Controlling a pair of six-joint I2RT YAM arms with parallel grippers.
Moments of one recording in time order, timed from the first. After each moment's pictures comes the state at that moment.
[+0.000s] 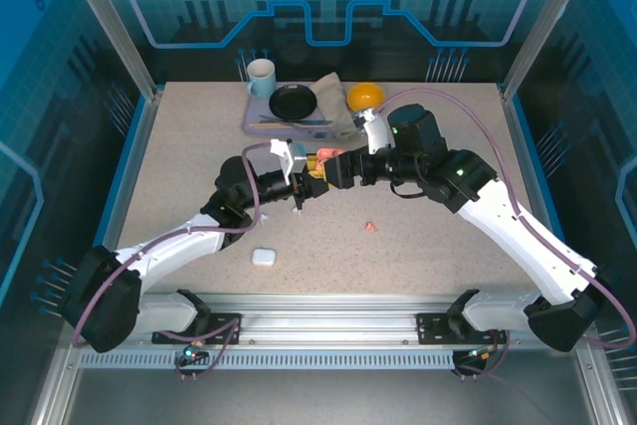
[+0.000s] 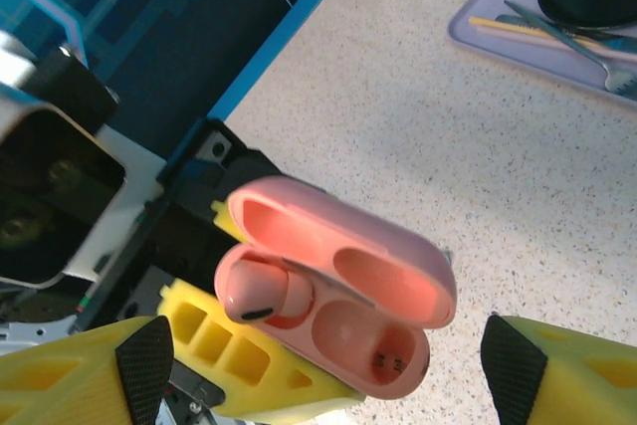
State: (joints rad) left arm -0.57 1.27 0.68 0.70 0.63 -0.17; right arm 0.68 1.25 1.38 -0.70 -0.31 0.38
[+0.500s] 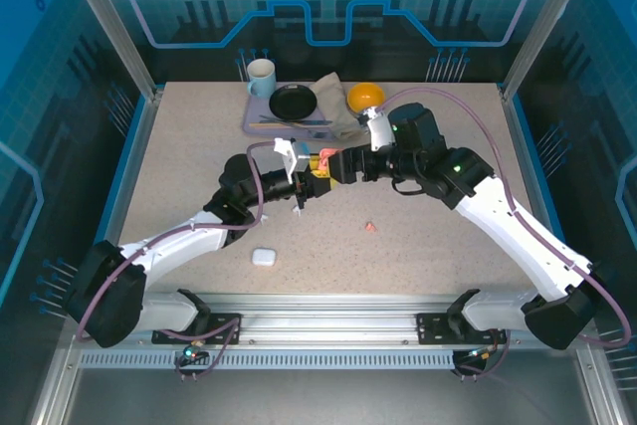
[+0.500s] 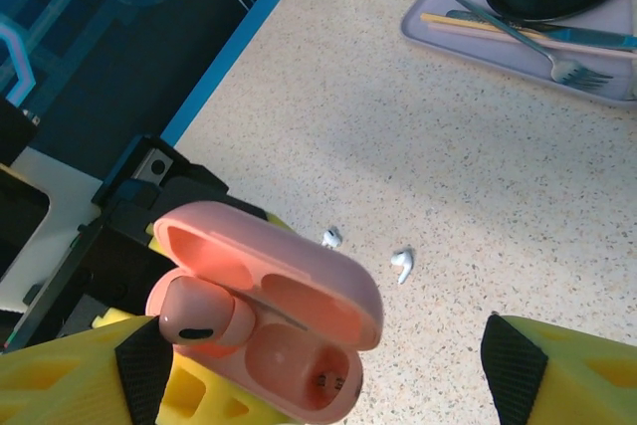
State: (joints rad) left arm -0.57 1.30 0.69 0.70 0.64 -0.17; right arm 0.64 1.27 1.37 -0.69 -0.28 0.39
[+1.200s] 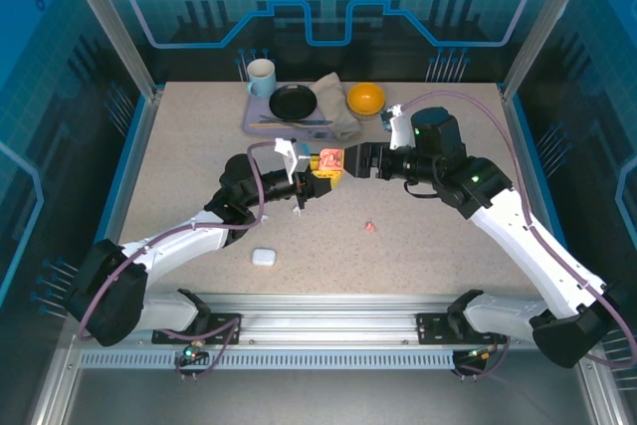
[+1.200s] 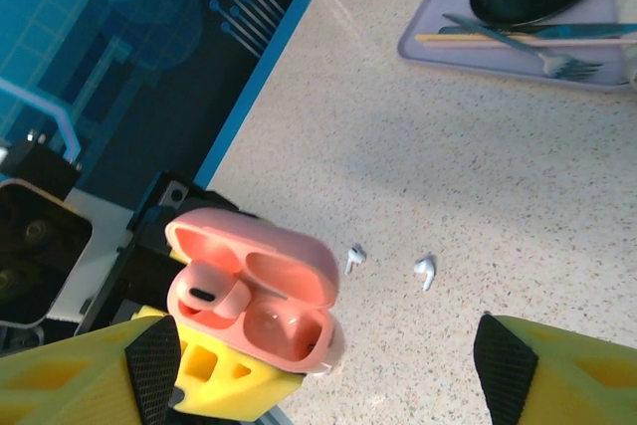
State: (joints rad) left arm -0.57 1.30 0.69 0.71 0.65 -0.17; right arm 0.56 1.17 1.28 -0.63 -0.32 0.54
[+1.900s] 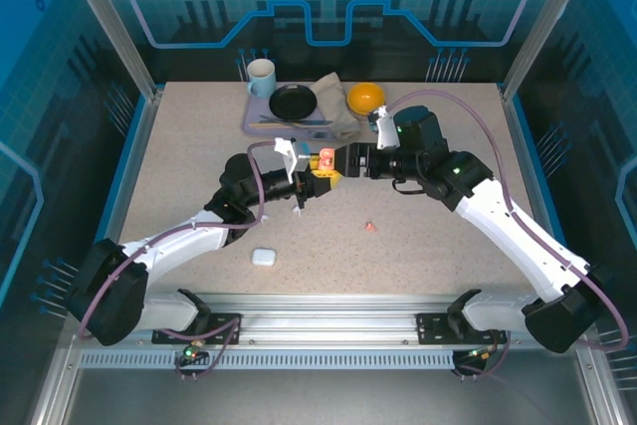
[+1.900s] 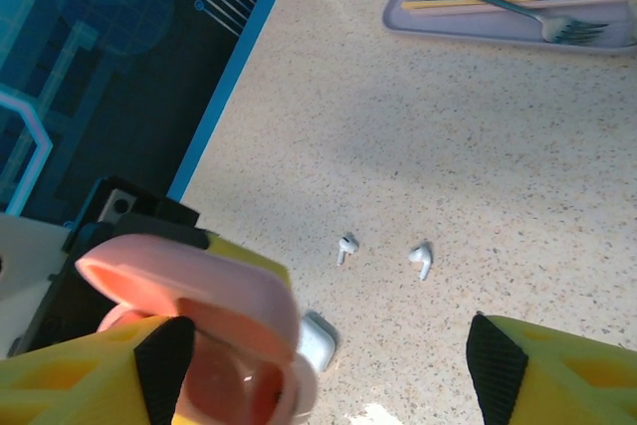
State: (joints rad) left arm -0.56 1.31 0.69 0.70 0.65 -0.17; right arm 0.60 1.25 1.28 -0.61 -0.31 0.56
